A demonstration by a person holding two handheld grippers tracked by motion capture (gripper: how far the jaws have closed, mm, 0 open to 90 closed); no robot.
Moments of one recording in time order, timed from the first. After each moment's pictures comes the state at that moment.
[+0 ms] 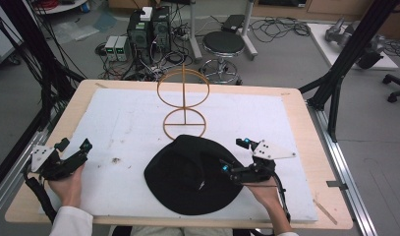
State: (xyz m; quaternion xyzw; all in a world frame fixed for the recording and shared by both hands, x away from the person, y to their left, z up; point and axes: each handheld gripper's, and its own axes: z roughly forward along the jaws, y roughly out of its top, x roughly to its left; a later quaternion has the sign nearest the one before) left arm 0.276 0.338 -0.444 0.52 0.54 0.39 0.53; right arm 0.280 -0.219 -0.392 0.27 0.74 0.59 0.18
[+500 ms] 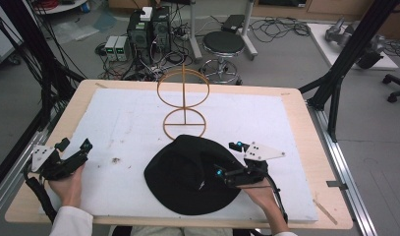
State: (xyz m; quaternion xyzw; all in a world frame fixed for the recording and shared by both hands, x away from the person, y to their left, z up) left arm 0.277 0.338 -0.444 0.52 0.54 0.39 0.53; right arm 0.283 -0.205 -0.403 0.26 0.76 0.57 0.16
